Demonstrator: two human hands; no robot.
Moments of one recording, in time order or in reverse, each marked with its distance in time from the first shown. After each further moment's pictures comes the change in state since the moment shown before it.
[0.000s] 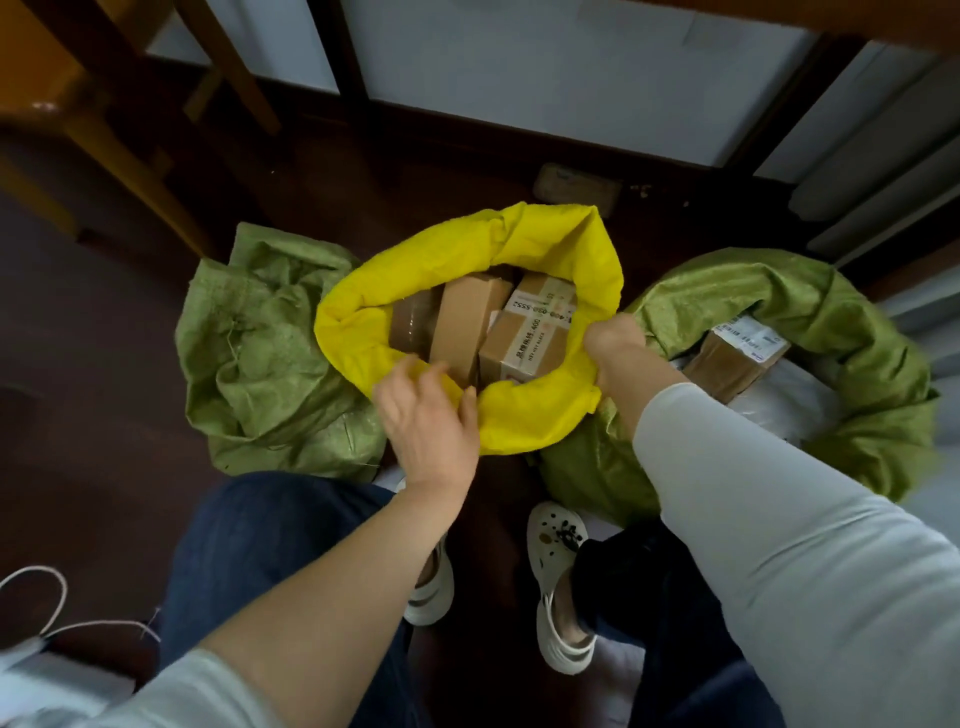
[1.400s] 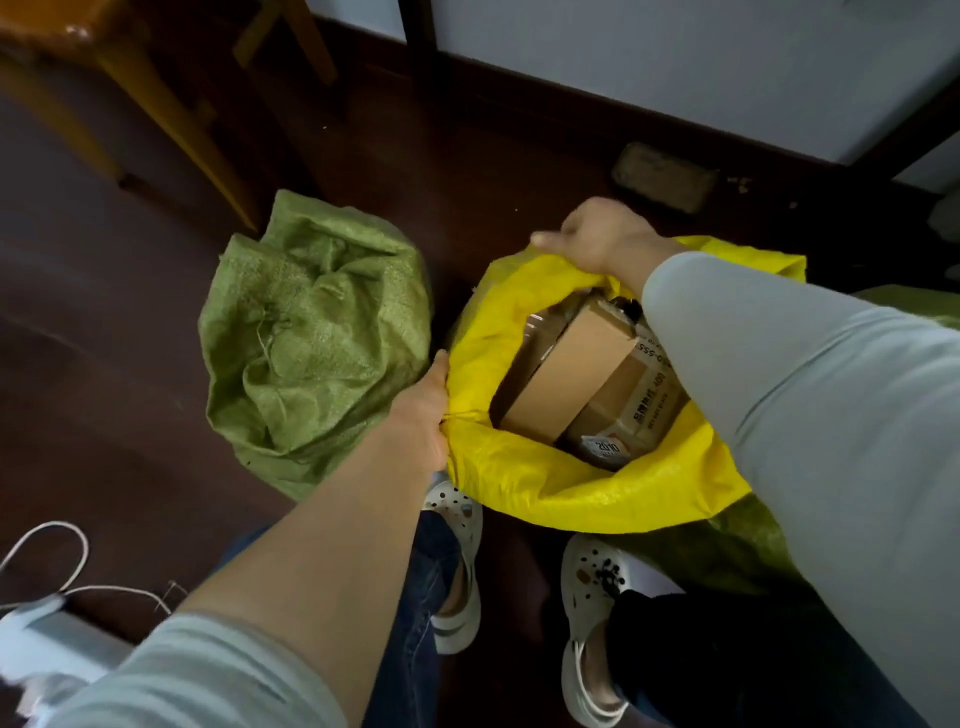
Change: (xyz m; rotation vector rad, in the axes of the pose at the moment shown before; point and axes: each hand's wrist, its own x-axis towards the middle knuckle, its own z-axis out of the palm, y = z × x) left_hand 0.110 -0.065 0.026 -0.853 -0.482 -1.270; right_hand 0.060 -0.123 0.092 -0.972 -0.216 -0.785
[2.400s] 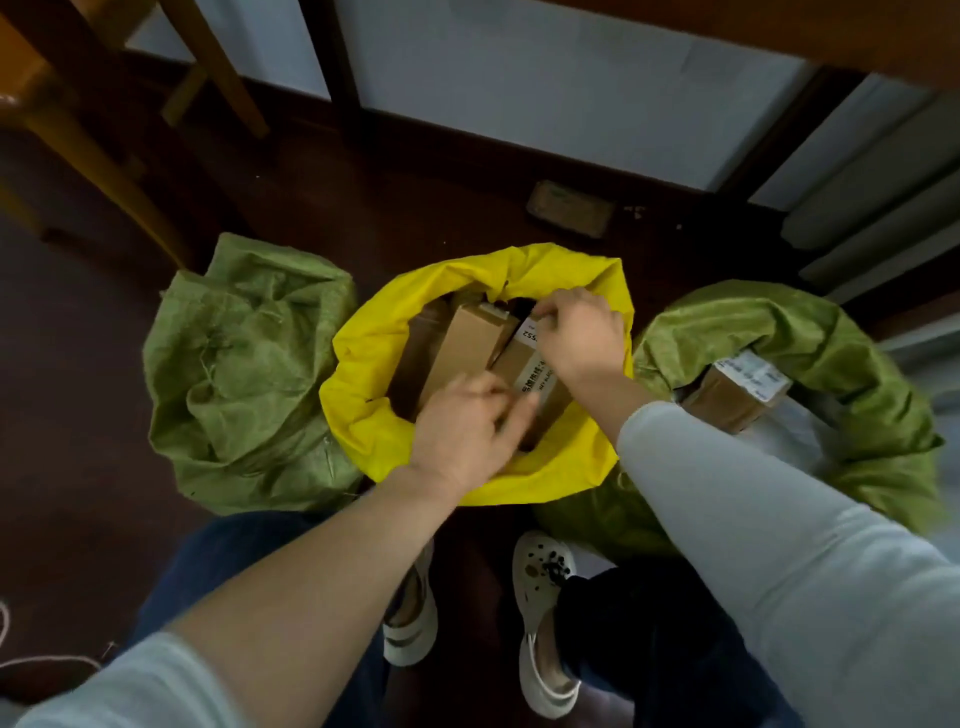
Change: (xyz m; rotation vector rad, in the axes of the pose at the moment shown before) left_hand -0.090 -0.055 0.050 1.165 -0.036 1.508; right_hand -0.130 0.039 0.026 0.094 0.410 0.203
